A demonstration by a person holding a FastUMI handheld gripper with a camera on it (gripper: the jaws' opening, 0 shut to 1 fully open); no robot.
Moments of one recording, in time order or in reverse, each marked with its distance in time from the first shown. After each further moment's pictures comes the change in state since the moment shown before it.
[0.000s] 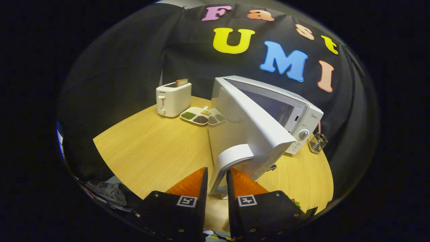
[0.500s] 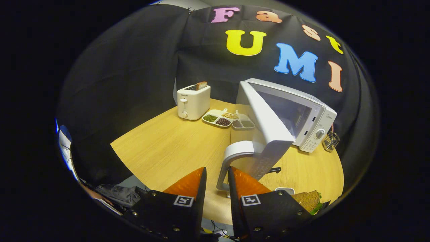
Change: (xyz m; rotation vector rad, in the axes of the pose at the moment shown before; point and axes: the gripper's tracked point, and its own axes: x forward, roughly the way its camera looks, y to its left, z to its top) arm -0.014 0.067 0.008 0.025 -0.014 0.087
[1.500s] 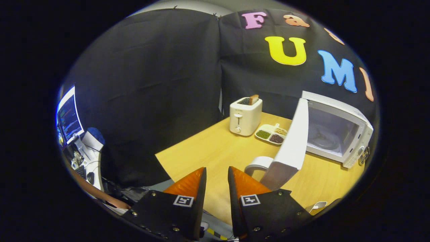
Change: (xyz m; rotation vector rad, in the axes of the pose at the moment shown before) arm -0.007 0.119 0.056 -0.041 -0.115 0.420
